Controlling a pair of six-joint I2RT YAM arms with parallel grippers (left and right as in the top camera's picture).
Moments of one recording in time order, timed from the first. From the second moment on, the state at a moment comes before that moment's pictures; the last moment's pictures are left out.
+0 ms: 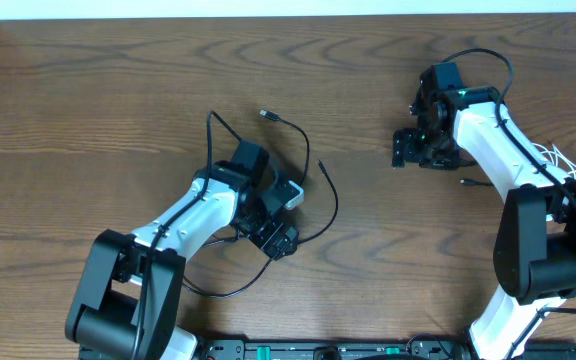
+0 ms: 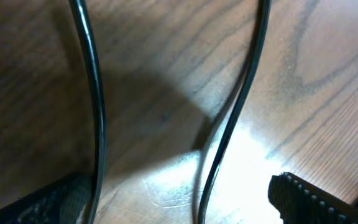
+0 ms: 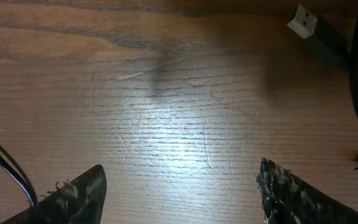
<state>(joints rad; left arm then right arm) -0.38 1.67 0.87 -0.74 0.41 0.37 0.16 1.92 1.39 -0.93 -0.10 0.22</state>
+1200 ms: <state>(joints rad) -0.62 1.67 0.83 -0.66 0.47 0.33 0.16 1.92 1.38 -0.97 -0.17 0.22</state>
